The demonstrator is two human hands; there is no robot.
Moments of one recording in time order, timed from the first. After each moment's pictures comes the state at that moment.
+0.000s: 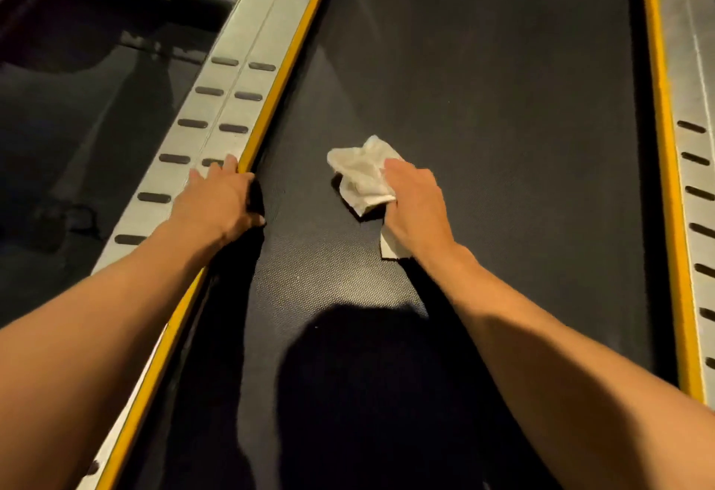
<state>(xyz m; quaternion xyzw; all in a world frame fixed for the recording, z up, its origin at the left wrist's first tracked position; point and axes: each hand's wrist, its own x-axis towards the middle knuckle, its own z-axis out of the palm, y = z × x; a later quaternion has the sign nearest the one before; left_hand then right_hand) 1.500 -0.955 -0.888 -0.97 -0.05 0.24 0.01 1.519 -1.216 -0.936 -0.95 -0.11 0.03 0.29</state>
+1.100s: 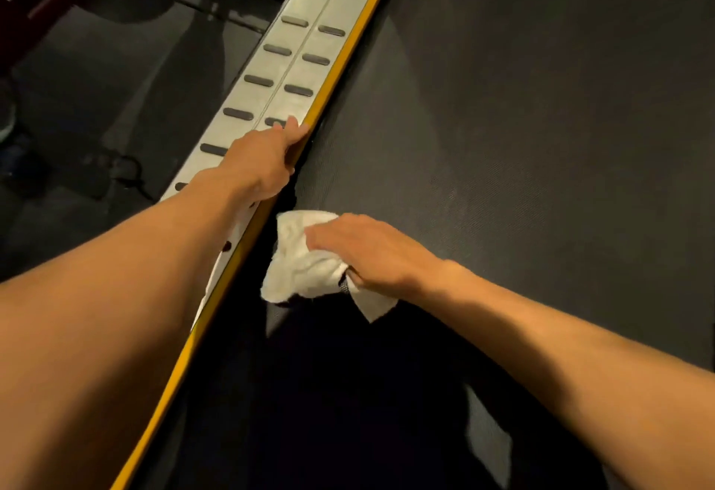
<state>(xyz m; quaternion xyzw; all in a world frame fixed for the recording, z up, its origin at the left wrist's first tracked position) 1.487 -0.927 -0.889 -0.97 -0.10 0.20 -0.14 1.454 -1.128 -0.932 -0.81 -0.55 0.08 0.21</state>
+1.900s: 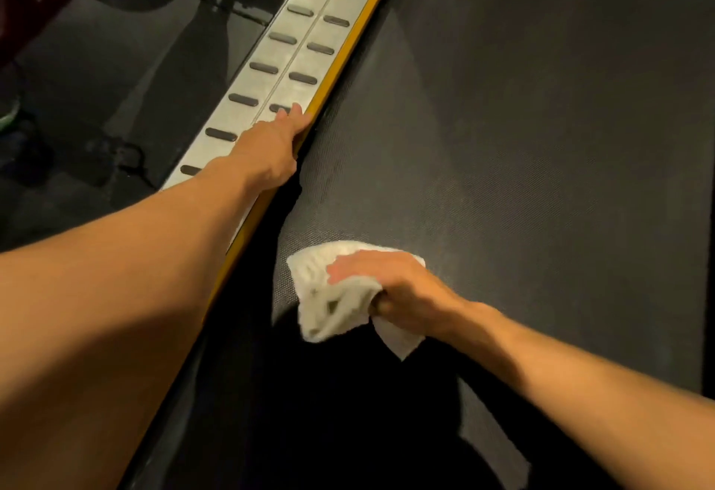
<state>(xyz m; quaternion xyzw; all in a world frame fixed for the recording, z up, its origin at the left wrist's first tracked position) 1.479 -0.934 -0.892 -0.96 -0.10 0.17 -0.18 1.395 -1.170 -0.910 -0.80 -0.42 0.19 0.39</state>
